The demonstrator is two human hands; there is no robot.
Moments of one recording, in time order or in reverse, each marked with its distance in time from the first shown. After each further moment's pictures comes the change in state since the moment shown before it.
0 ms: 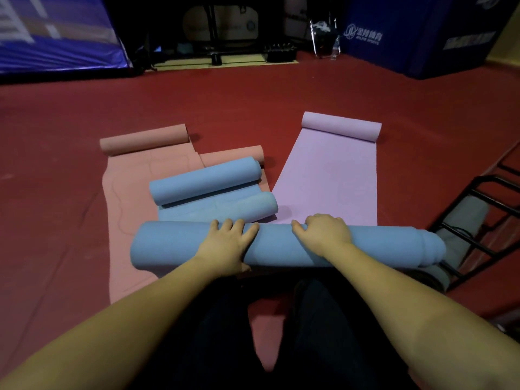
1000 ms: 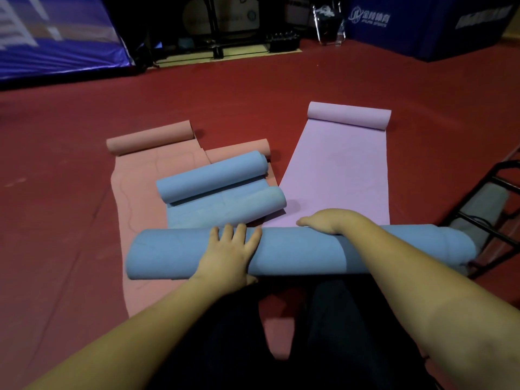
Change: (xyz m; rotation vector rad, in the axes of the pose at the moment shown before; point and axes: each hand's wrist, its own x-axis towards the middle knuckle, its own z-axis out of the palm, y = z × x) left_hand -0.028 0.004 0.006 -0.004 0.054 -0.048; right_hand 0.032 -0.002 -0.028 0.262 -0.570 -0.020
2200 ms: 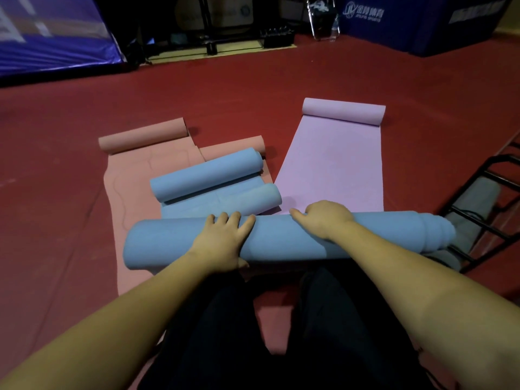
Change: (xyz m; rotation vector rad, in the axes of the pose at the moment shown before) left_hand 0.030 -0.018 -0.007 0.010 -0.084 0.070; right_hand 0.002 0.010 0.022 -0.174 0.421 -0.017
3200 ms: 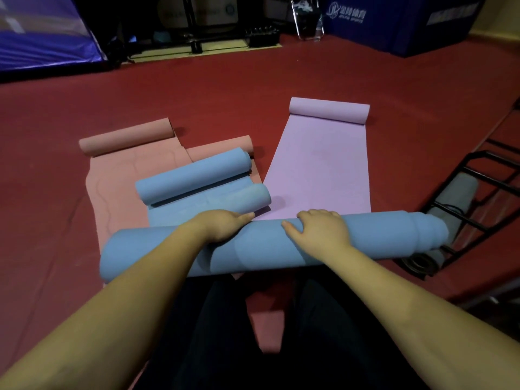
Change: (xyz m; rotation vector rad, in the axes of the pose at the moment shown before) left_hand 0.051 -0.015 -0.024 -0.616 -0.460 -0.237; right_hand -0.039 -0.004 0.023 -0.121 0.287 -0.003
